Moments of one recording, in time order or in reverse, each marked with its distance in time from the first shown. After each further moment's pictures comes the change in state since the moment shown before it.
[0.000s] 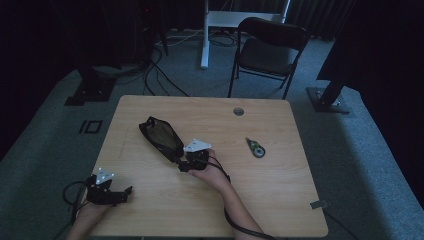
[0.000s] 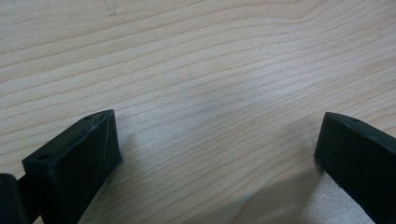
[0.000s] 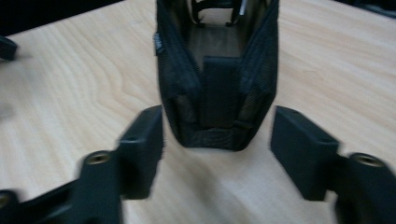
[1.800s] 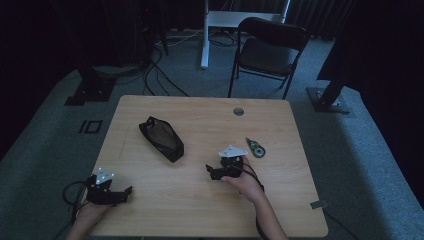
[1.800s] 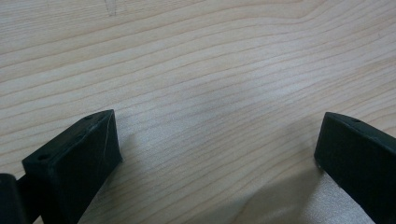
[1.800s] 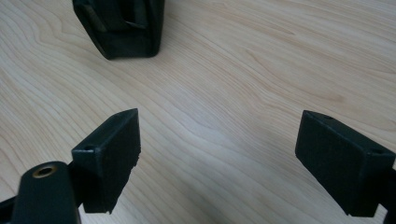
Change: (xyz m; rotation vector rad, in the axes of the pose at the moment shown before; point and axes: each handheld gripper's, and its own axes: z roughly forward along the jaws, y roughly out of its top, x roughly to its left) left arm 0.000 0.000 0.000 -0.001 0.000 0.000; right arm -0.049 -0.049 -0.080 0.076 -0.098 0.102
